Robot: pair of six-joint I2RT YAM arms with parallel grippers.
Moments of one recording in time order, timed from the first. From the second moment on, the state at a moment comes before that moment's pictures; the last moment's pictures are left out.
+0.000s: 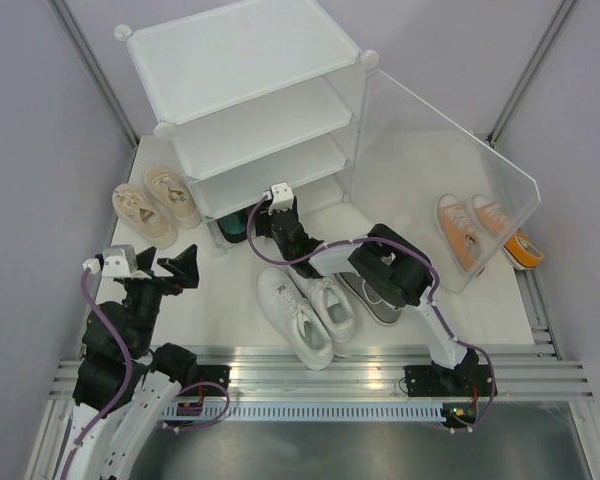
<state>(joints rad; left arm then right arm) -0.39 0.14 0.66 -0.44 -0.30 -0.23 0.90 2.29 1.37 0.75 0.50 0.19</state>
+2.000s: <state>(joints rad) -0.40 0.14 0.66 -0.44 -0.28 -0.23 0.93 2.24 1.35 0.66 0.53 0.24</state>
